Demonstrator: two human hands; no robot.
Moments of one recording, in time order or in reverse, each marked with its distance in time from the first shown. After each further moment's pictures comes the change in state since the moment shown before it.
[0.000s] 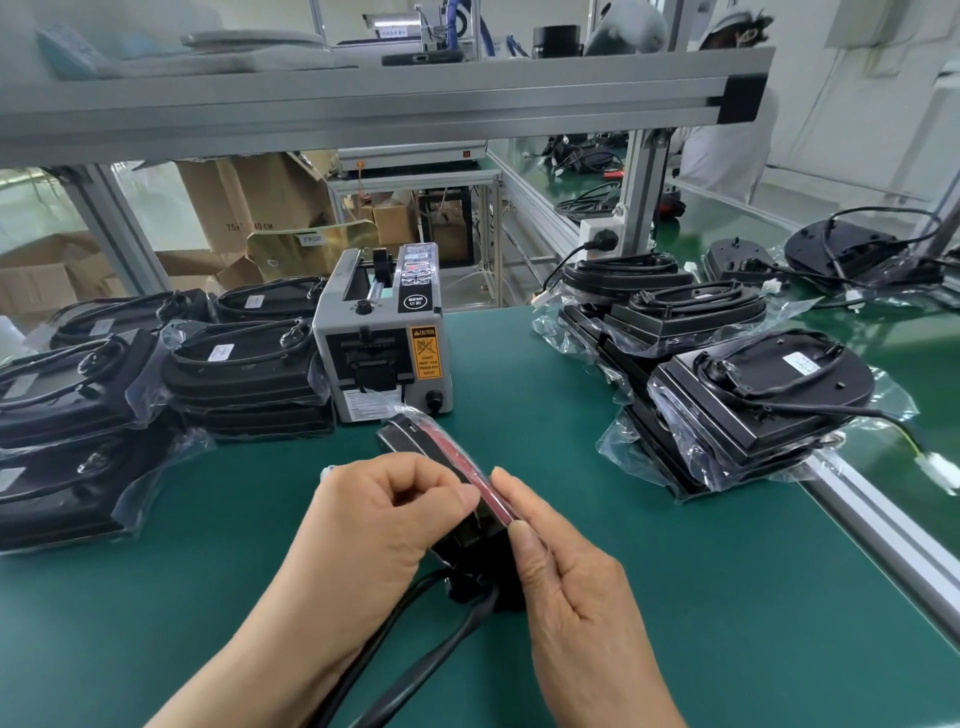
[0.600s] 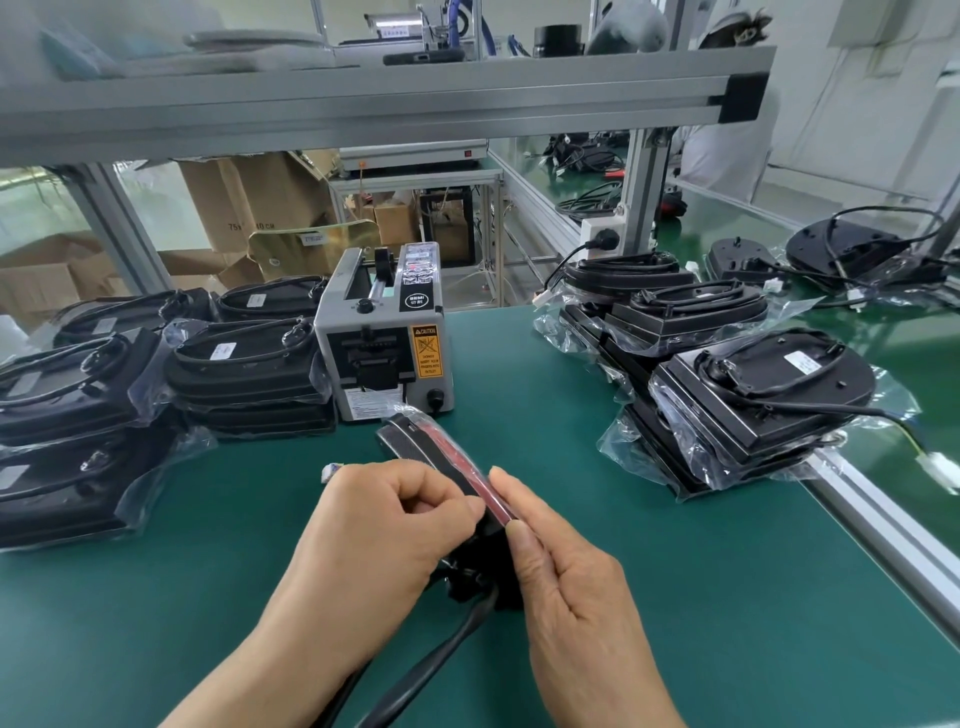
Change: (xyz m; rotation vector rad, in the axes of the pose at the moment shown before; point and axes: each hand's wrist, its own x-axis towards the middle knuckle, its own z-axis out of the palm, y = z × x) left_hand -0.004 -0.002 -0.001 0.242 0.032 -0.047; right_hand -0.001 -0.001 0.001 0.014 -0.011 -0.004
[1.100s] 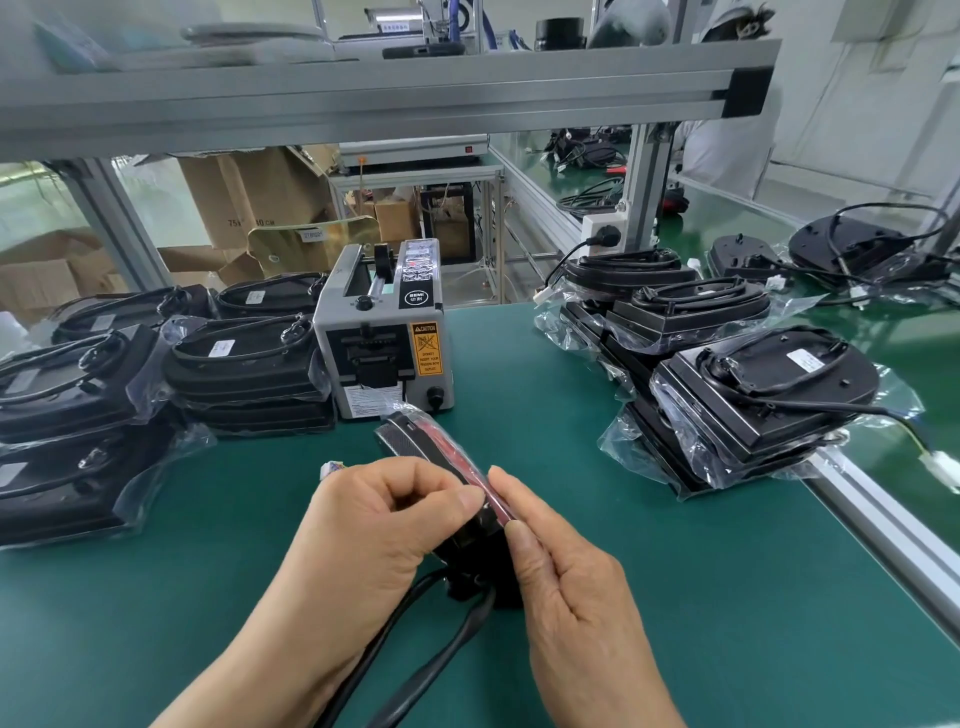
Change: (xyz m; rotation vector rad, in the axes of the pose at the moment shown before) left_hand -0.003 0.003 0.000 -0.364 -0.092 0.030; right_hand 0.000 0.001 0.001 0.008 -0.006 -0.011
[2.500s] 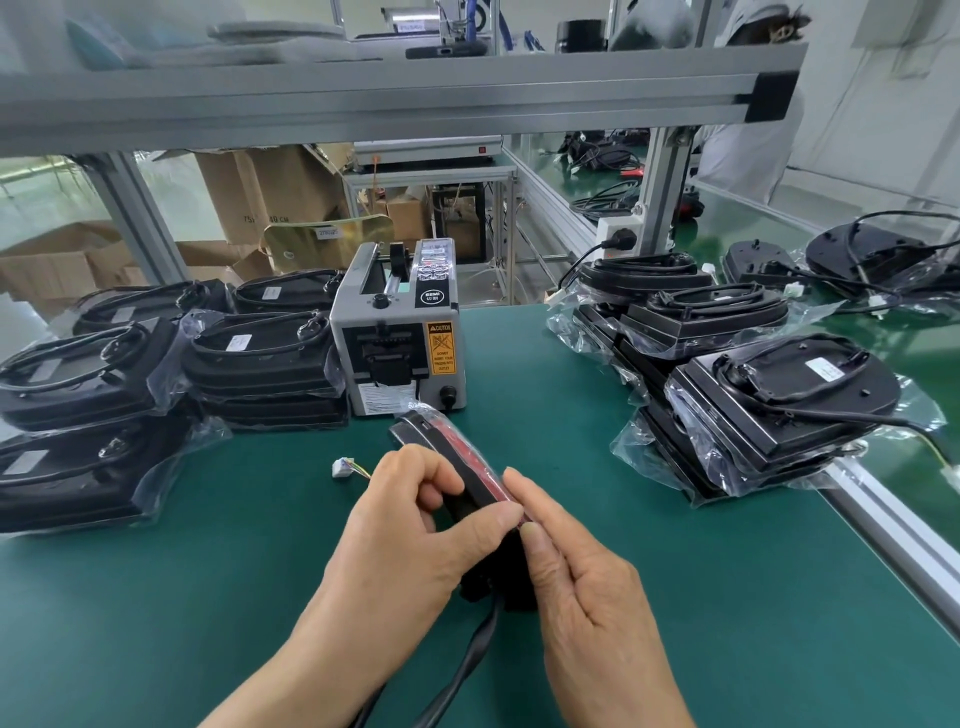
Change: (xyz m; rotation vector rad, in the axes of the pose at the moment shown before) left_hand 0.005 -0.029 0.001 0.347 0.178 0.018; right_hand -0.001 0.000 0.000 -0.004 0.029 -0.010
